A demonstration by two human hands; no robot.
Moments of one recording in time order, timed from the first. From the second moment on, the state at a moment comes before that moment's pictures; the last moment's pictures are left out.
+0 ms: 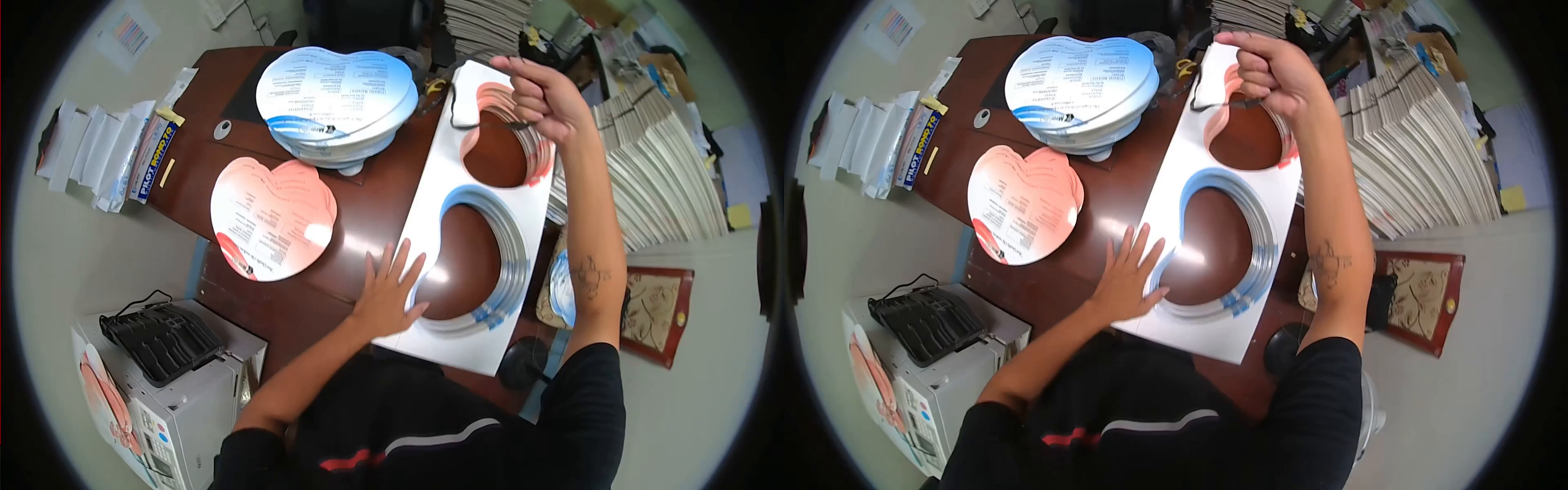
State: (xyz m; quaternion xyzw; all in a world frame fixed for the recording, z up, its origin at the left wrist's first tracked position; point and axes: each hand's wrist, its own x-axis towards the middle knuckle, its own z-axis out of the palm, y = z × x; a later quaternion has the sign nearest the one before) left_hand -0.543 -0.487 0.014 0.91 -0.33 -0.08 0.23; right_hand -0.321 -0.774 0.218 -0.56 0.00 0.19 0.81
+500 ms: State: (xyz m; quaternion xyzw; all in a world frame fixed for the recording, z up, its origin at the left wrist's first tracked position) left_hand -0.542 -0.472 0.142 0.28 0.00 -0.42 0.86; right_hand -0.546 -0.723 0.207 -0.75 0.16 -0.13 0.64
